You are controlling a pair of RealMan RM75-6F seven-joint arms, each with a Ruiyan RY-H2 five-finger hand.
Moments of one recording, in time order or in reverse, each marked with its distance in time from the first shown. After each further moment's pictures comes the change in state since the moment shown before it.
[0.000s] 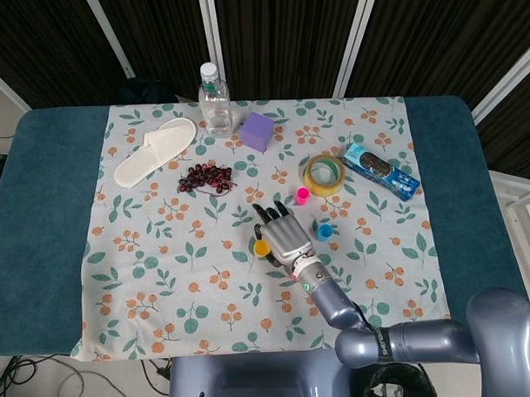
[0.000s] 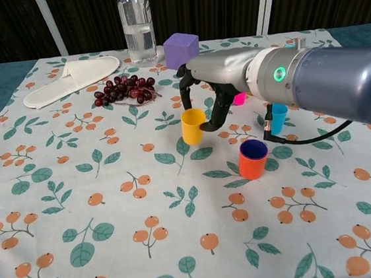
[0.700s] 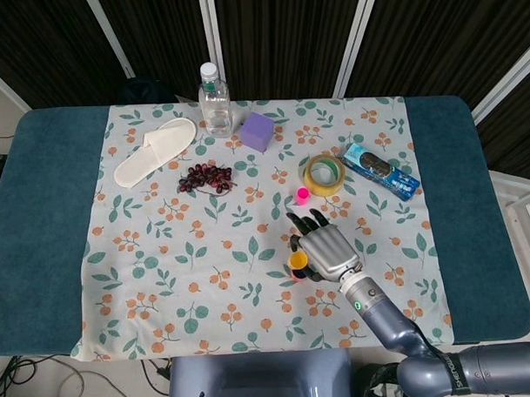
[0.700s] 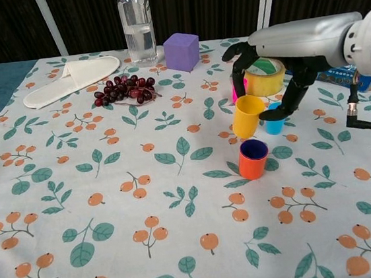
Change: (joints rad) left arm -0.001 -0.008 0.006 -0.017 0.013 0.006 0.032; right arm -0.145 0.310 -0.120 -0.317 -0.176 0.037 0.097
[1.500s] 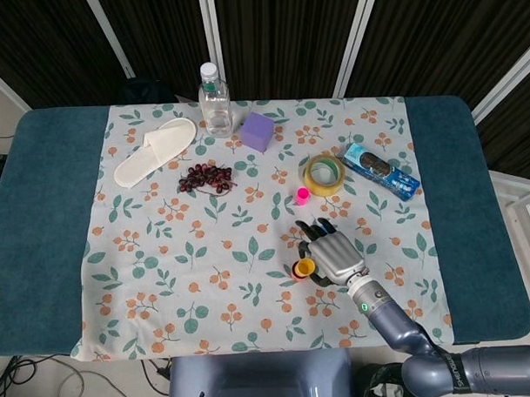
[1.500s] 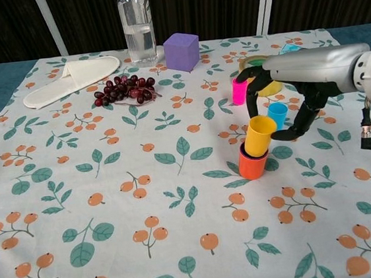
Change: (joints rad) left arm -0.002 -0.001 -0.001 0.001 -0.005 -0.005 0.005; right arm -0.044 -0.034 -0.037 0.095 -0.049 -0.054 0.107
